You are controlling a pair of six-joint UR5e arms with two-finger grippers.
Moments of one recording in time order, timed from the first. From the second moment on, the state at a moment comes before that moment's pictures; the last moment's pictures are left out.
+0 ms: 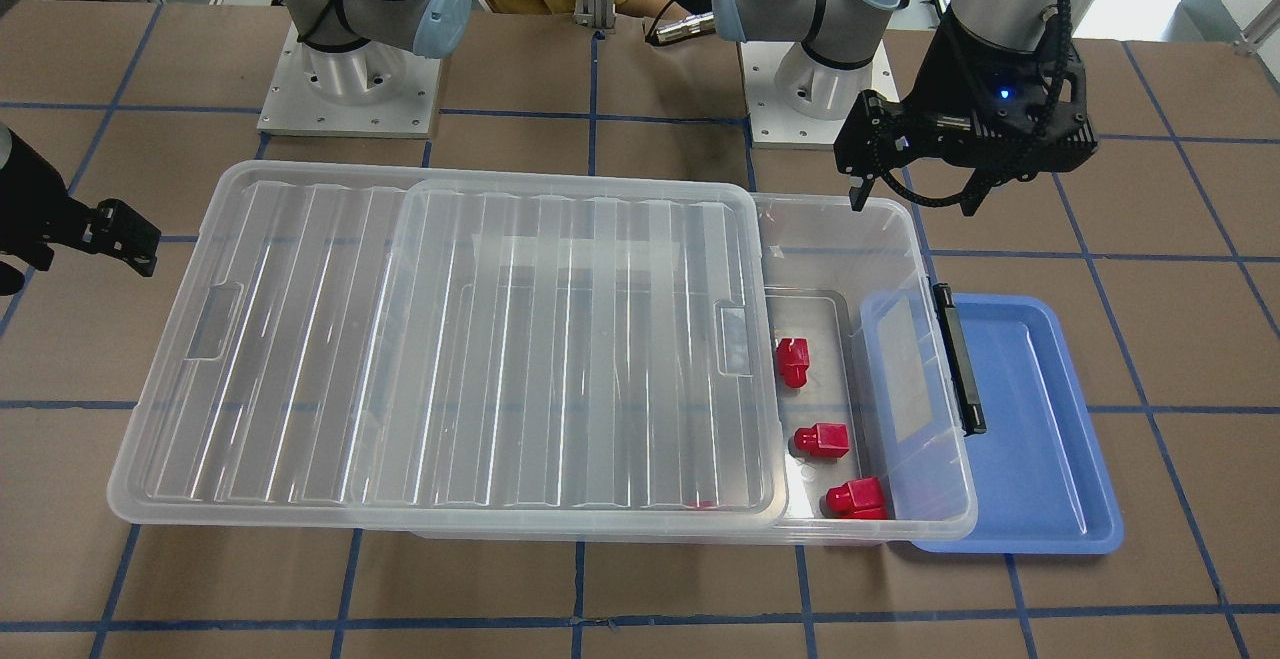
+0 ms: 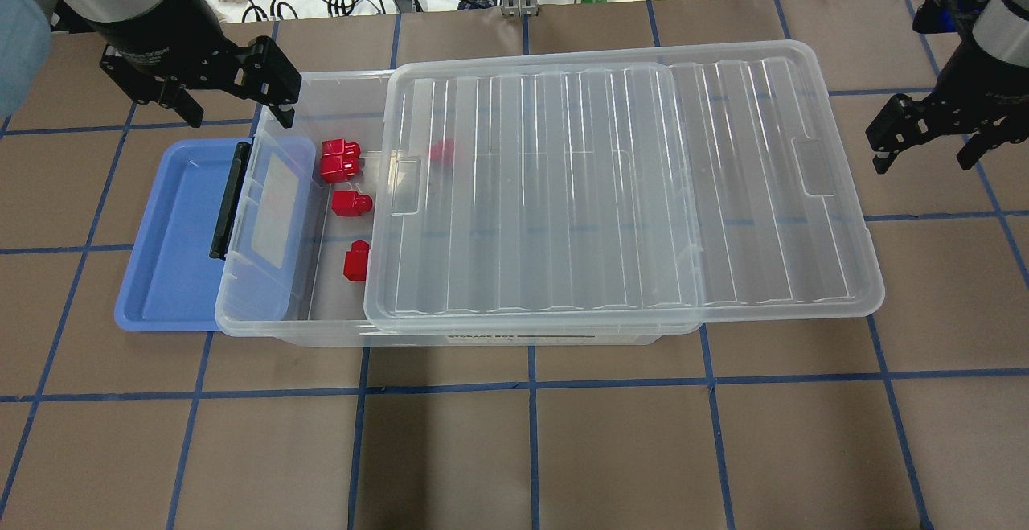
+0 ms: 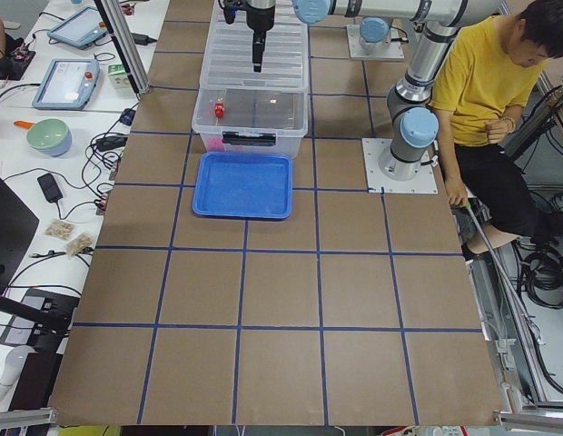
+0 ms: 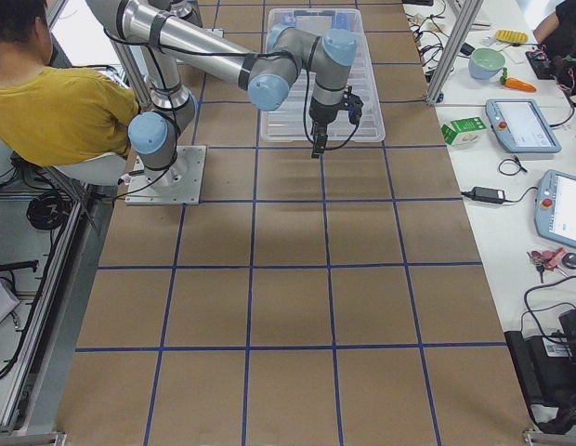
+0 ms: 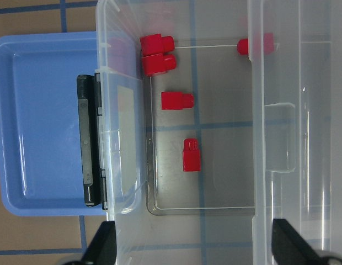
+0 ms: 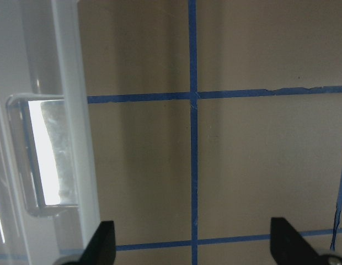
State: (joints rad) left arm -1.53 -1.57 -1.52 -1.55 1.58 0.09; right arm 1.20 -1.48 1.72 -1.74 -1.66 -0.34
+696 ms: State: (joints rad) left arm -1.53 -1.56 -1.51 -1.57 1.56 0.10; right arm 1.20 -1.47 1.79 -1.82 -1.65 -0.34
